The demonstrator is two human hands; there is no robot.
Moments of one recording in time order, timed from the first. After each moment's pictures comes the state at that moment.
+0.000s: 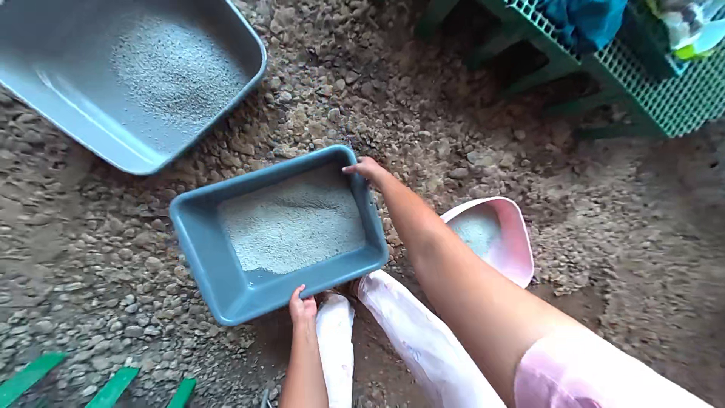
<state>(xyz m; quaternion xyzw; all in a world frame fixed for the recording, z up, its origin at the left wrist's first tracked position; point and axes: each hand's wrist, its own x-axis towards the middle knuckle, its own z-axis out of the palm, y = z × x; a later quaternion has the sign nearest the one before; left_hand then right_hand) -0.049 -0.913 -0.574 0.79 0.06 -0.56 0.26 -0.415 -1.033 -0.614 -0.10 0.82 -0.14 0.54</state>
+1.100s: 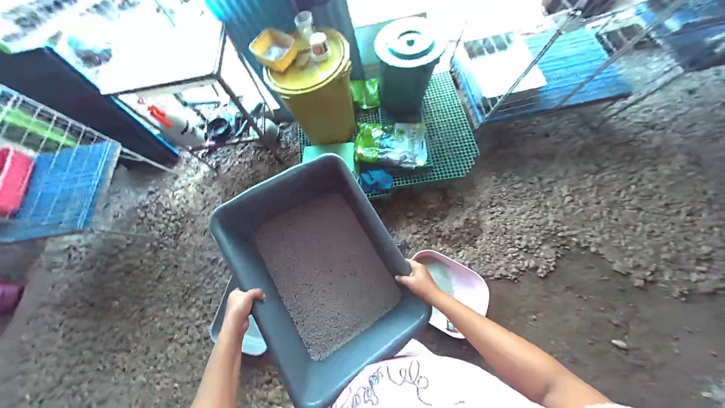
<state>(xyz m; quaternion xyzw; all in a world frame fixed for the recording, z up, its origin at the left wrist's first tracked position) -0.413 -1.176 0.110 0.55 -0.67 -0.49 -0.06 -0.547 -0.768 0.042 -0.01 0.83 -0.43 0.35</state>
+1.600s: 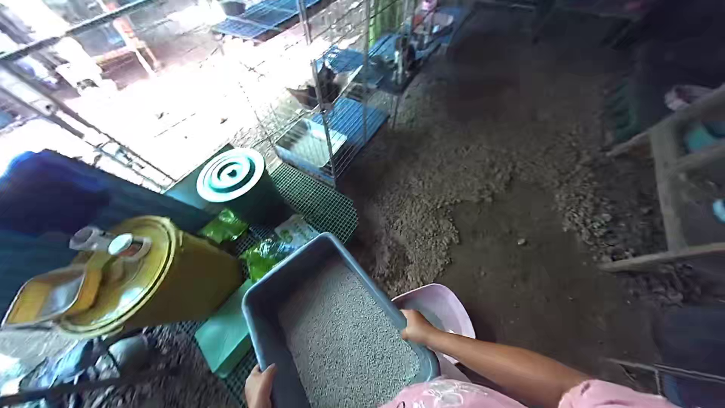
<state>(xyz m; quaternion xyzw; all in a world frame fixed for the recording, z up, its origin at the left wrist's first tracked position) -0.776 -1.058 -0.004 0.27 -0.84 -0.41 -0.22 -0.637 -0.657 0.065 0.29 0.78 -0.48 0.29</state>
